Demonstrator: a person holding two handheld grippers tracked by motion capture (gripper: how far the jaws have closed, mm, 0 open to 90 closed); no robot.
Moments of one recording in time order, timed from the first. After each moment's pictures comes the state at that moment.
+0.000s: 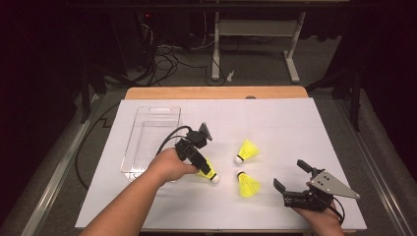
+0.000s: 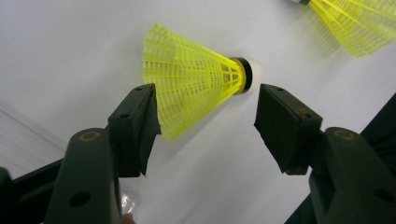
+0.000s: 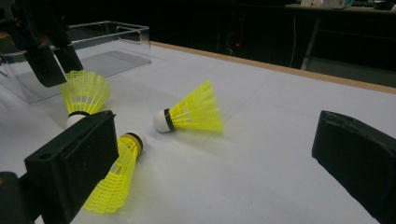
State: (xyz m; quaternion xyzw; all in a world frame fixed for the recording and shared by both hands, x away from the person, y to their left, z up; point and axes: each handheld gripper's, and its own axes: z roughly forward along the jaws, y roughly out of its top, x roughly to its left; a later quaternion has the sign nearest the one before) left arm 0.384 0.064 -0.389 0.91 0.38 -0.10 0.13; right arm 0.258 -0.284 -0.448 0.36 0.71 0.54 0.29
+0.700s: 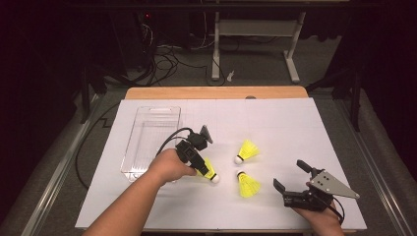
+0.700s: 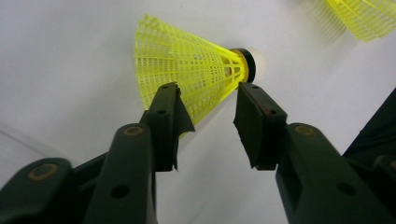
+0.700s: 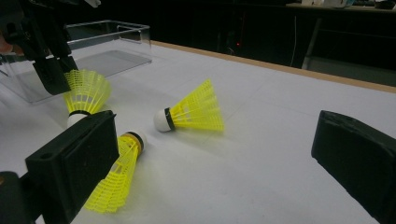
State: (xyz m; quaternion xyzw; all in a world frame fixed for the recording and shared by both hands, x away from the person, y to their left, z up) left arm 0.387 0.064 -0.399 0.92 0.35 -0.11 0.12; right arm 0.258 -0.284 -0.448 0.36 0.71 0.54 0.29
